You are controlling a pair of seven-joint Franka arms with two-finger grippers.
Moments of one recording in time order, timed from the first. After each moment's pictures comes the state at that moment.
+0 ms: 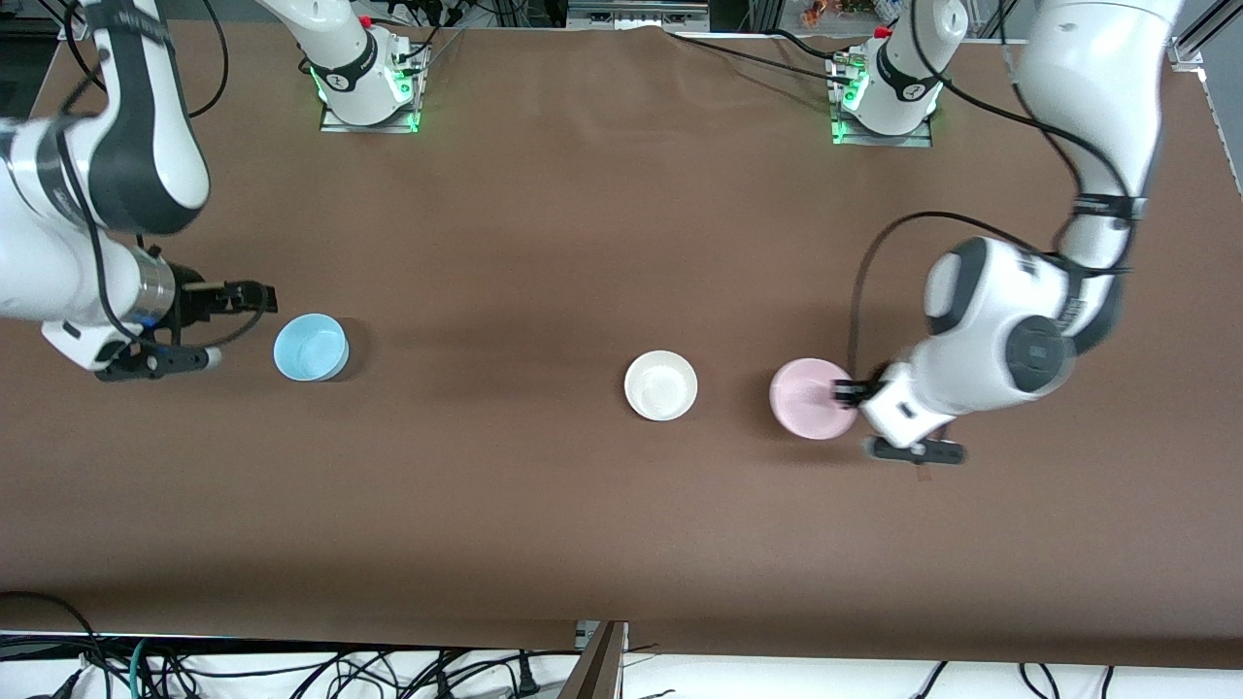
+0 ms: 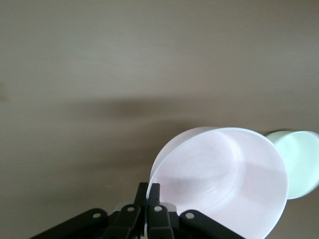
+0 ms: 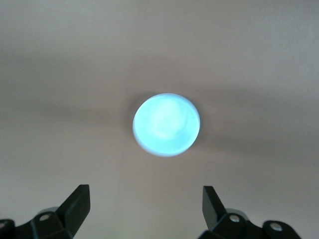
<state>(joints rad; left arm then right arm) -0.08 0.59 -0.26 -1.51 -0.06 2.03 -0.28 0.07 0.31 -0.09 -1.69 0.02 1.79 -0.19</state>
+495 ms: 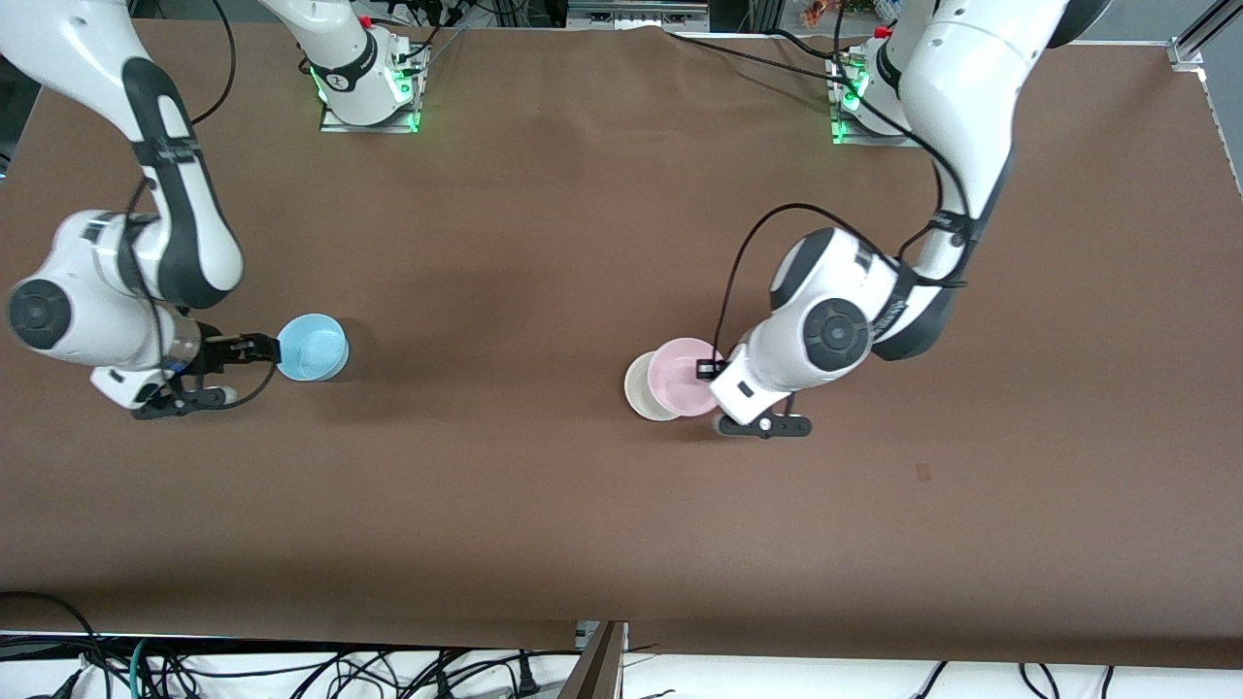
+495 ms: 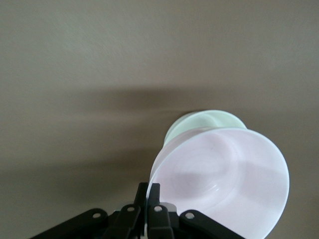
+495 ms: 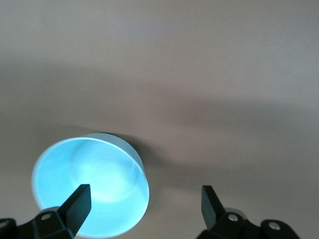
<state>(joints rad) -0.29 0.73 -0.26 -1.39 -0.08 2.03 -0.46 -0.01 0.46 -0.09 -1.93 0.02 2.24 -0.29</state>
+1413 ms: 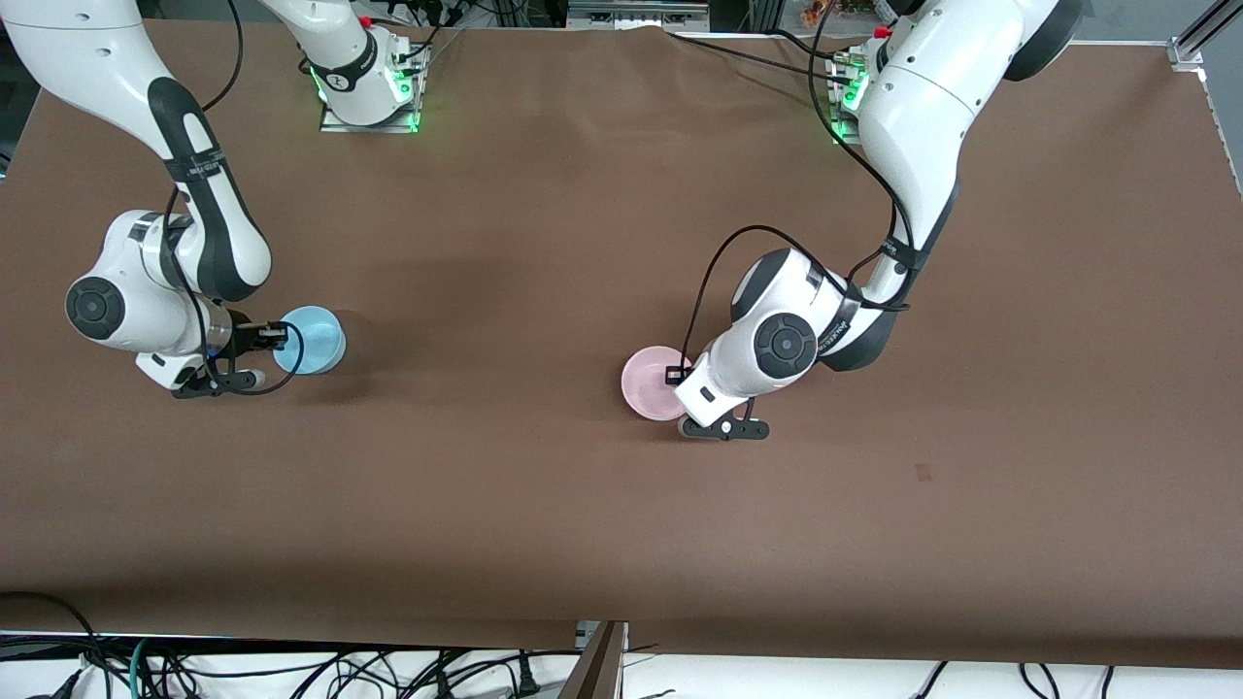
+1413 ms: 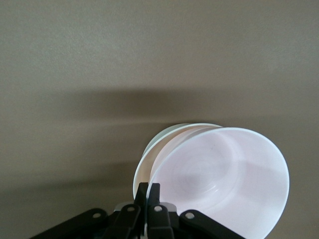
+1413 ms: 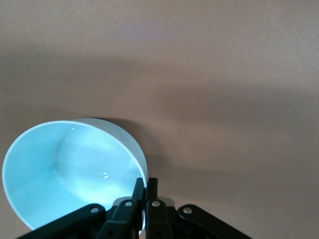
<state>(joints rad) -0.32 0.83 -0.26 -1.36 -0.08 2.15 -0.46 -0.02 0.45 -0.09 -2.02 0.02 2.28 -0.29</state>
